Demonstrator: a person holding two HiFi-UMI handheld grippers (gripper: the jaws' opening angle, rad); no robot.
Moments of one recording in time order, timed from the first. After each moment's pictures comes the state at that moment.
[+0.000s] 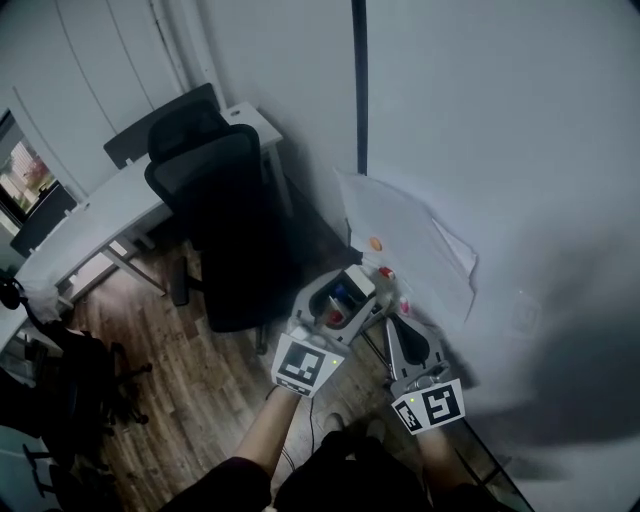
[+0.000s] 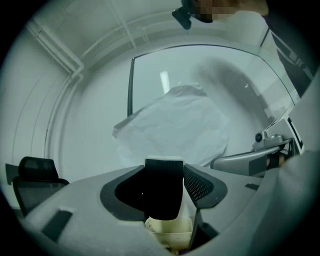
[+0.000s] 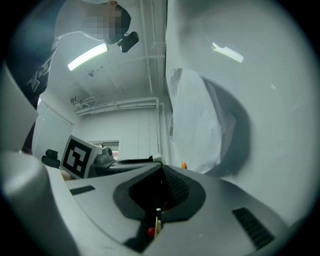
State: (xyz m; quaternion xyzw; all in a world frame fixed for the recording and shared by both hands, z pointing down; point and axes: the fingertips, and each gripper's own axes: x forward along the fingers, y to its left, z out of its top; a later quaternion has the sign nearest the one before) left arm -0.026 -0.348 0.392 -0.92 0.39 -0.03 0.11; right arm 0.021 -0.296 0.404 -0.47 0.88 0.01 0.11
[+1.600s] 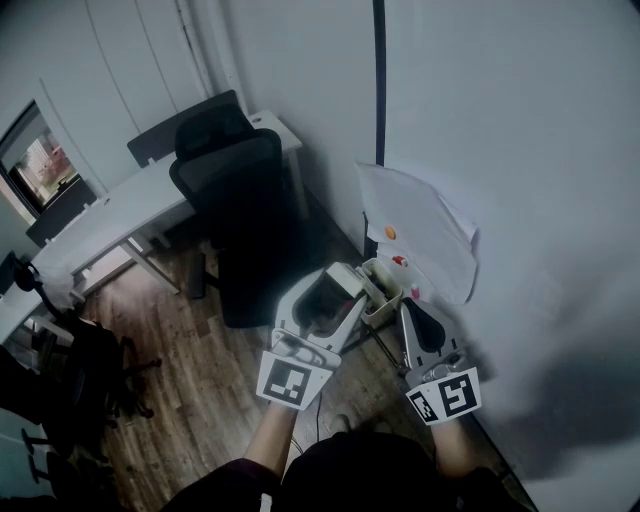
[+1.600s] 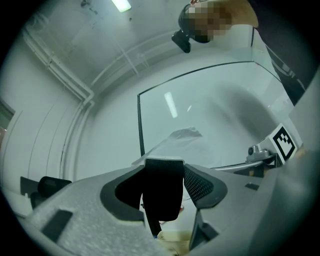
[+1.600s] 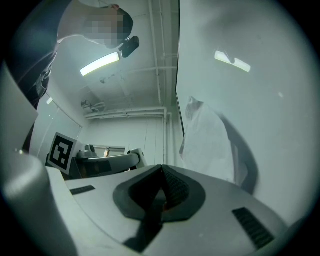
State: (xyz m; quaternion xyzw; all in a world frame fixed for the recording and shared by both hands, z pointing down) left arm -0.075 -0.267 0.320 -0.88 0.45 0.05 0.15; right arm 0.013 -0.255 0.347 -0.44 0.88 0.06 0.14
